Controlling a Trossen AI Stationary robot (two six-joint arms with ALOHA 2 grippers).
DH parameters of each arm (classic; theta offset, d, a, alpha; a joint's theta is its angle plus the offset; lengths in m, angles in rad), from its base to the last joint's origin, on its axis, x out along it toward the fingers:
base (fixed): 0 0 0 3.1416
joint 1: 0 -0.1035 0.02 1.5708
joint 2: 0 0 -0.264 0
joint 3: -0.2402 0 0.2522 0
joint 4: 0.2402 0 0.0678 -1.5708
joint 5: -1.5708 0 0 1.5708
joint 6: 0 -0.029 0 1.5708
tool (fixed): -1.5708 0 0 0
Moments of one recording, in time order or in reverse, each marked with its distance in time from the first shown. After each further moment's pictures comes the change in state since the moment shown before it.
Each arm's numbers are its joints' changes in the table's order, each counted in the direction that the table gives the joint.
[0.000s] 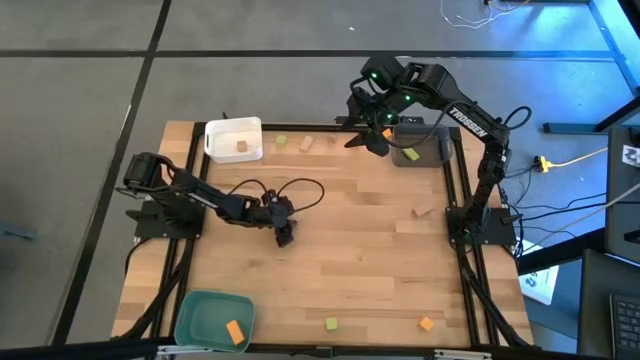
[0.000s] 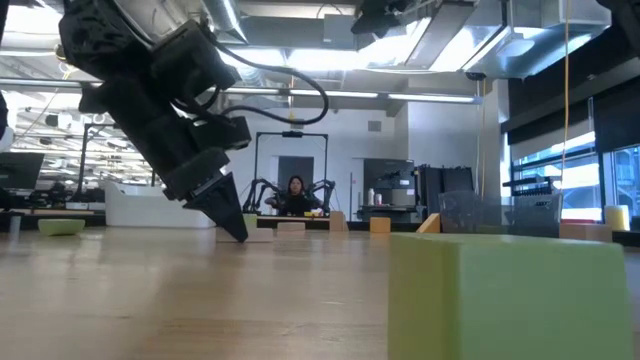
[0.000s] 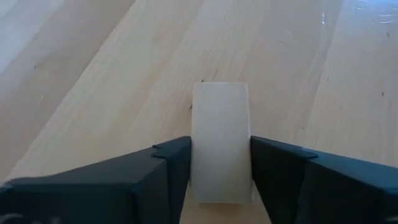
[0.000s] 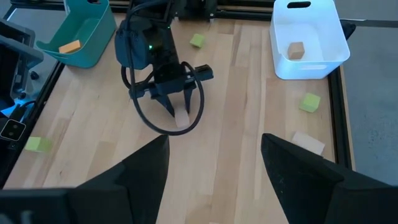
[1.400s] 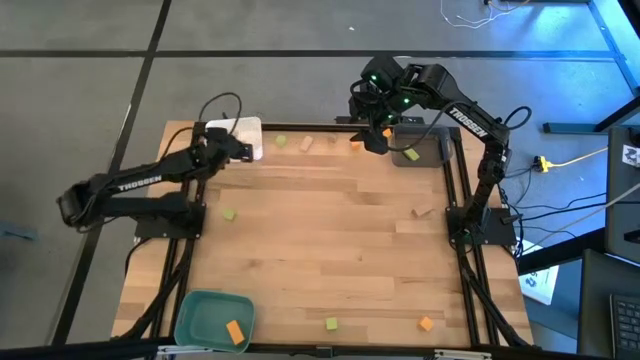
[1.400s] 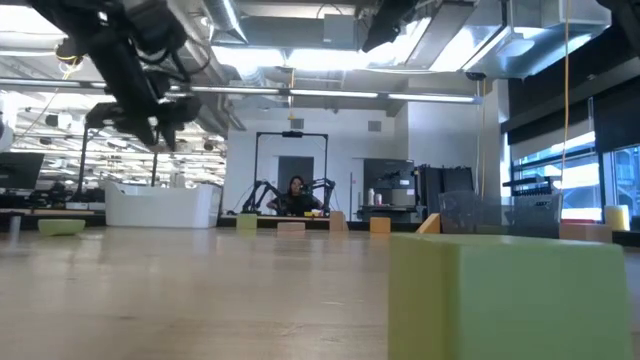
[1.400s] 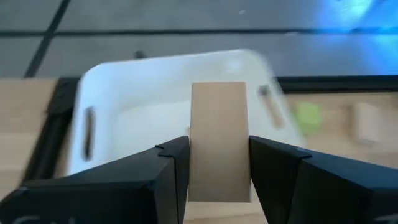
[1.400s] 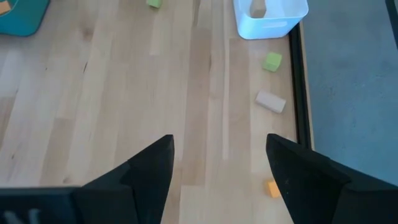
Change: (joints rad) left arm -0.670 -0.719 0.002 0.547 -0.347 0.263; right arm -0.001 0.000 0.000 0.057 0.226 0.004
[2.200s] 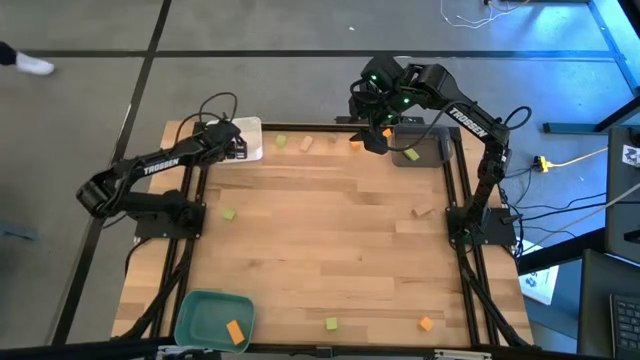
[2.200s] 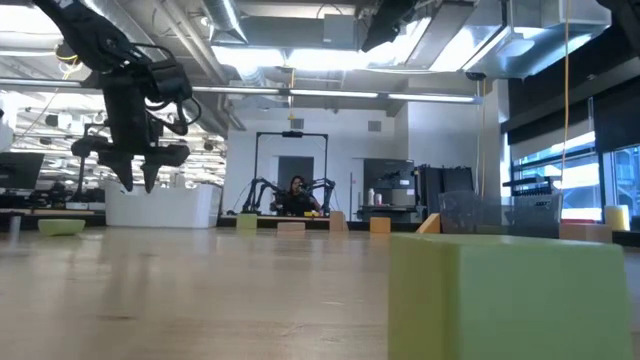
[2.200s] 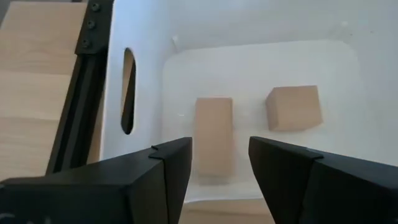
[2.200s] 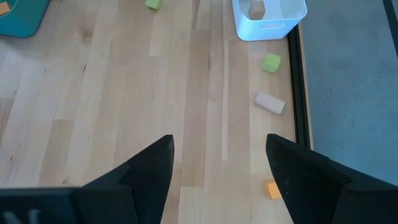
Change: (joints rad) left arm -0.296 0.245 0.000 0.011 0.185 -0.054; right arm 0.000 0.000 0.000 -0.004 0.000 0.000
